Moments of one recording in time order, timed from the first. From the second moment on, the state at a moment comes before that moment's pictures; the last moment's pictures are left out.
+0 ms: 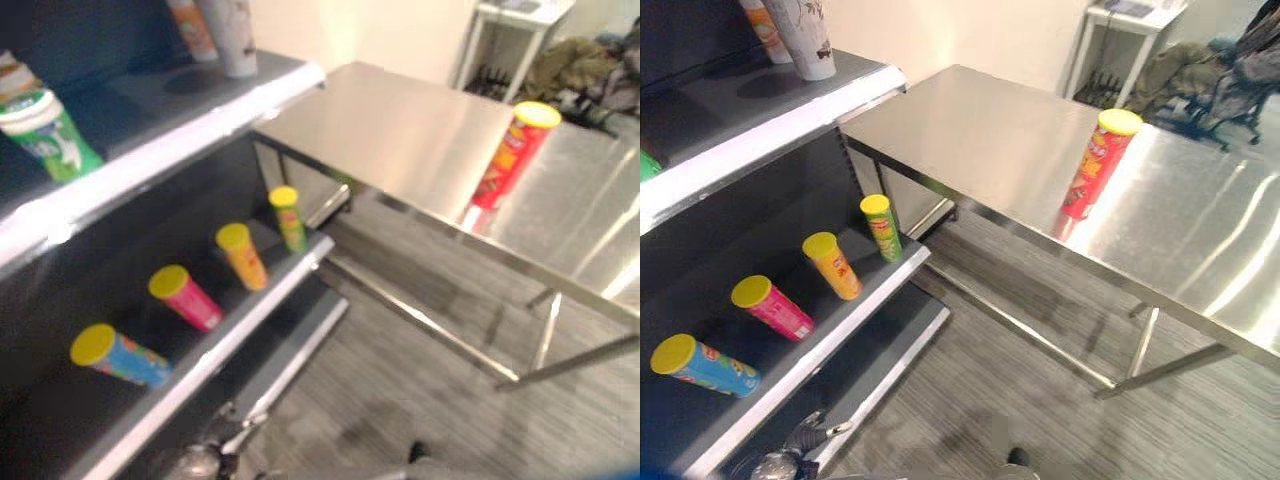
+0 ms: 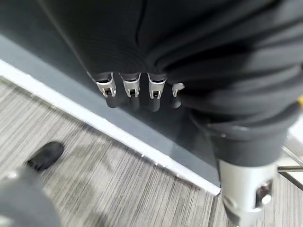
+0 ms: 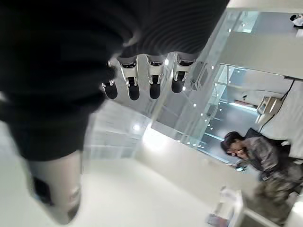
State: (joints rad) left arm 0.11 0.31 -0.05 1.02 -0.03 -0.09 0.00; right arm 0.08 -0.84 -0.63 0.01 0.33 -0.20 -0.27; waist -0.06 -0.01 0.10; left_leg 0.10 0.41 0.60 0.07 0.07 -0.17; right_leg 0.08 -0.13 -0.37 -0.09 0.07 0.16
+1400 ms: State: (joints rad) left arm 0.07 0.22 -0.09 0.96 -0.06 -0.06 -0.02; right arm 0.10 -0.81 -0.76 0.02 0.34 -0.16 -0.32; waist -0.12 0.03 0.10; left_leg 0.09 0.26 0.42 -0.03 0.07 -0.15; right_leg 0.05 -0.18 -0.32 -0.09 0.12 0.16
